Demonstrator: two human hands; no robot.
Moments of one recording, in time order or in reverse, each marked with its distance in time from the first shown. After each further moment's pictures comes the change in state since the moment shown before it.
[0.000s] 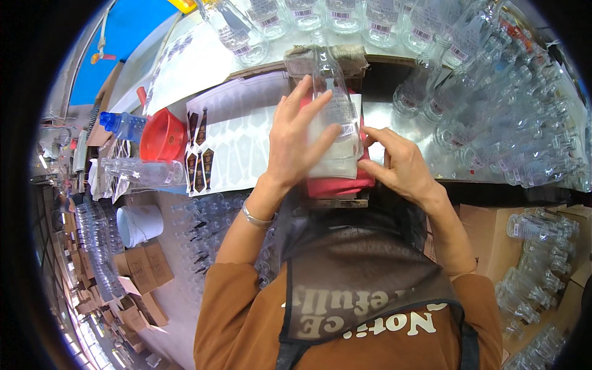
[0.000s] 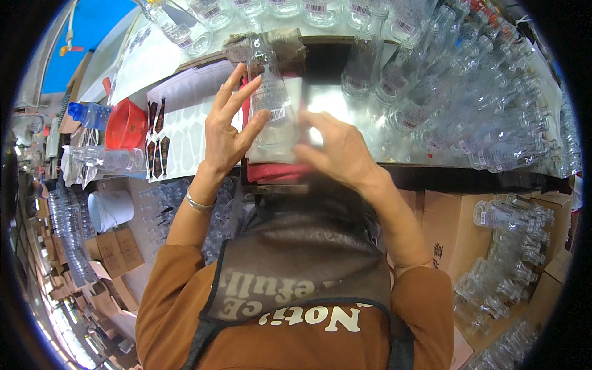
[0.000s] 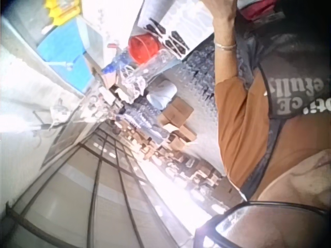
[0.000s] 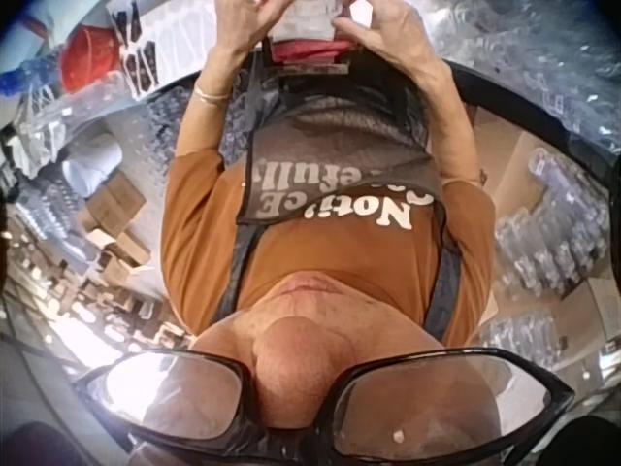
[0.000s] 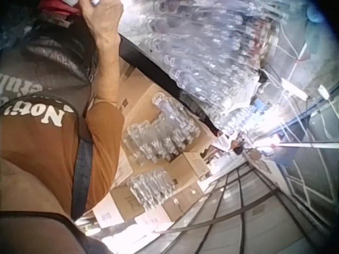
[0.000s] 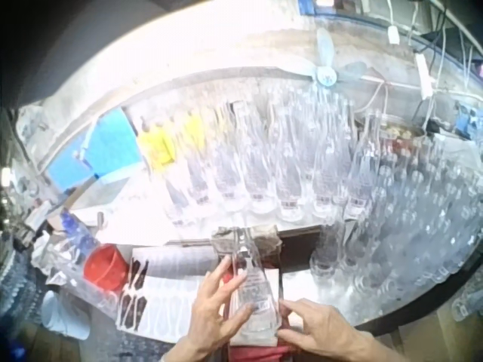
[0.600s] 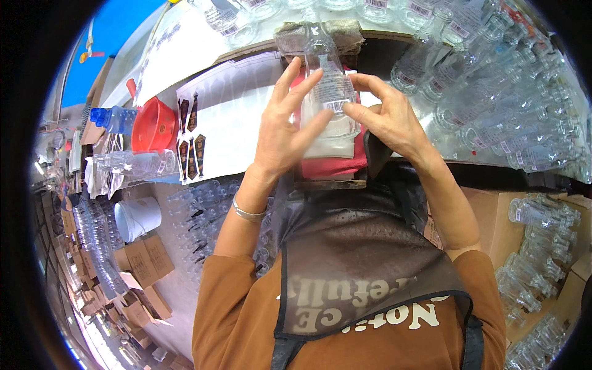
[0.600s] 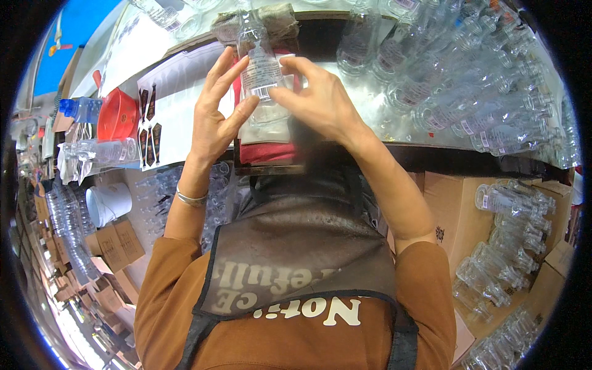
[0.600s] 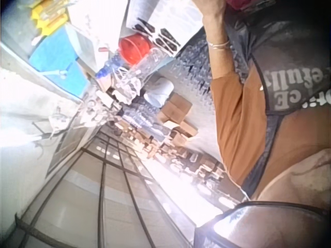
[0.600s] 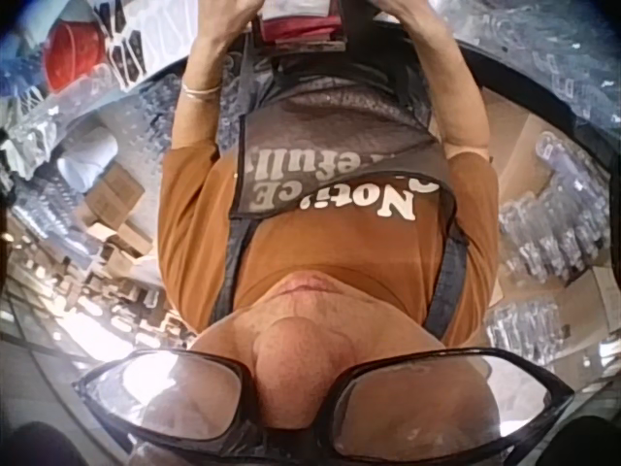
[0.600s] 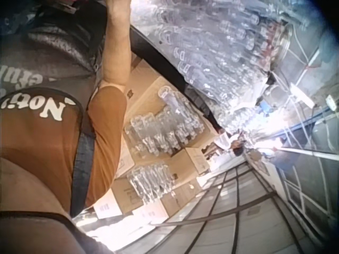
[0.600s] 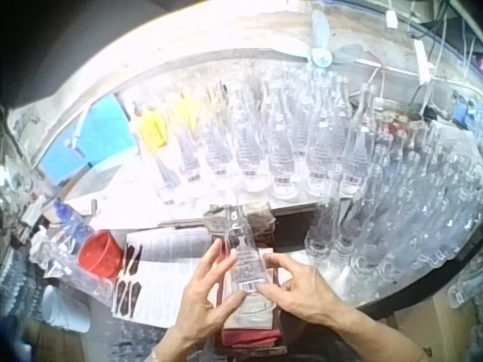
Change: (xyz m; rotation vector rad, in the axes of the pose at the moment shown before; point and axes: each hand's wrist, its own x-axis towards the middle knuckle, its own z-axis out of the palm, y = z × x) left_hand -0.009 0.001 -0.003 -0.169 -0.036 -0.045; right_hand 0.039 -0.003 0.008 0.384 0.053 0.296
